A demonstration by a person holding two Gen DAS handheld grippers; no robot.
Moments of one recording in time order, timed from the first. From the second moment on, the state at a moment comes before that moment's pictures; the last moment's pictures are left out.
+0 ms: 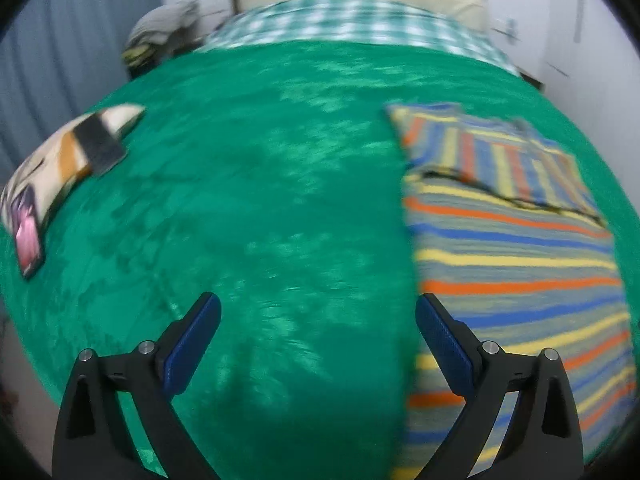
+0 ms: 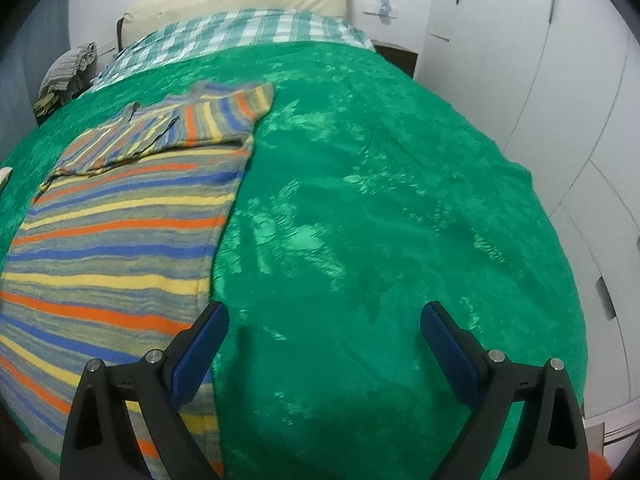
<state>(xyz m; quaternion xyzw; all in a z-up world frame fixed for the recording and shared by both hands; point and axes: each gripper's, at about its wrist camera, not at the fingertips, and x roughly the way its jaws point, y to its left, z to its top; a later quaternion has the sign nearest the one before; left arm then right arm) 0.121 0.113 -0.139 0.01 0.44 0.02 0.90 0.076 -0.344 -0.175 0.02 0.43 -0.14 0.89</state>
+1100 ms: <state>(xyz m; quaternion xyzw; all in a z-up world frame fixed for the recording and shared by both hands) 0.136 0.120 -0.211 -0.01 0.44 0.05 0.90 0.082 -0.369 -0.221 0.06 0.43 -0.17 0.88</state>
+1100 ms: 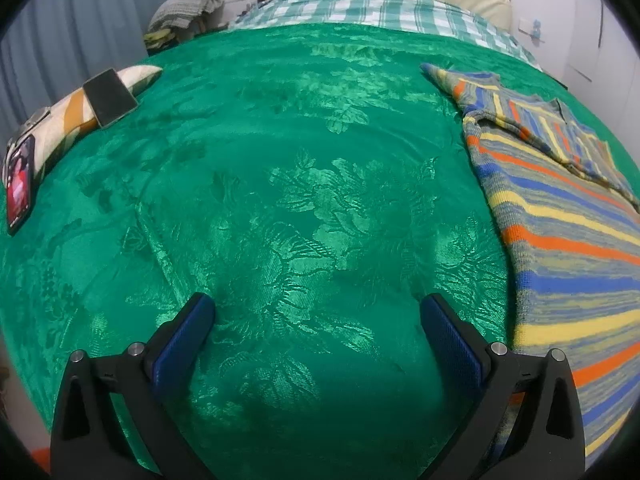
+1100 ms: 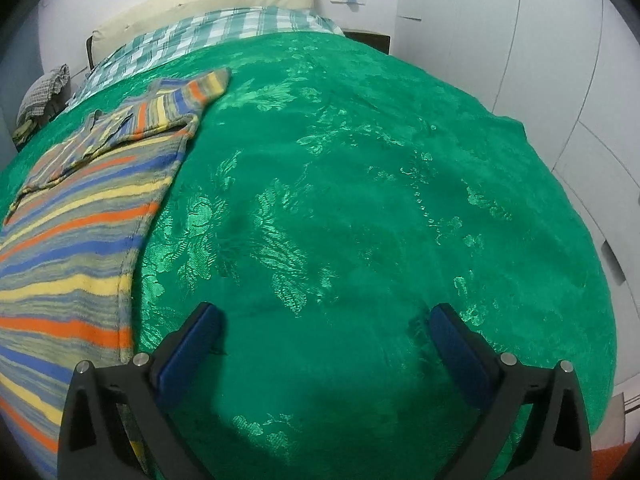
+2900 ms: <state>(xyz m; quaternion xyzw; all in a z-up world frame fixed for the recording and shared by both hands) 0.138 0.119 -0.213 0.00 0.43 0.05 0.90 0.082 -0.369 -0.222 0.05 0.43 -0.17 0.89</state>
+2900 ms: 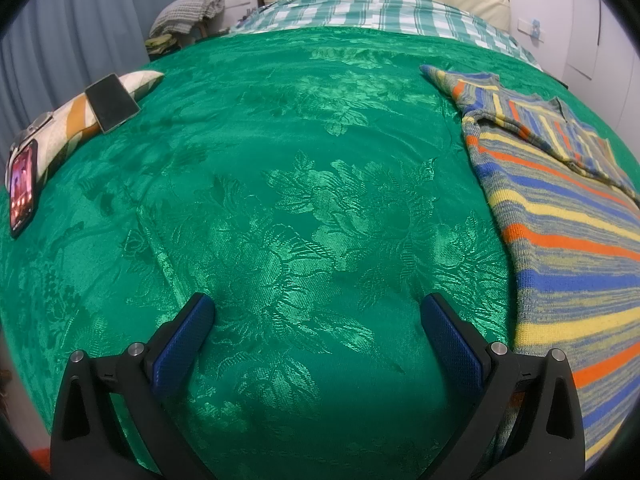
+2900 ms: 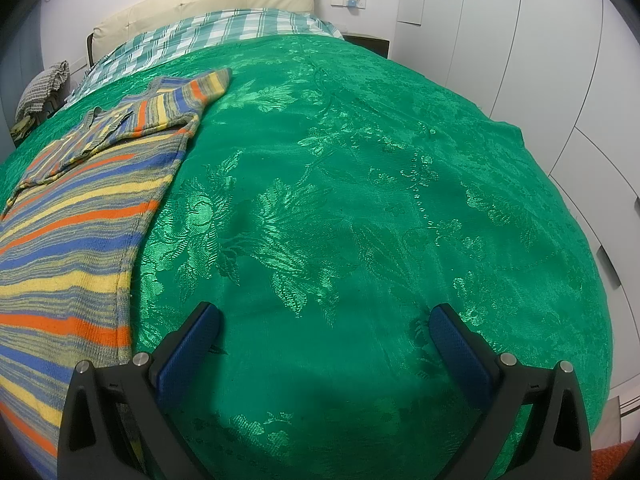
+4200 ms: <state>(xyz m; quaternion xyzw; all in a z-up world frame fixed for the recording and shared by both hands) 0.138 0.119 -0.213 0.00 0.43 0.05 0.90 0.083 -0.367 -0.222 0.05 0.43 -0.17 0.88</state>
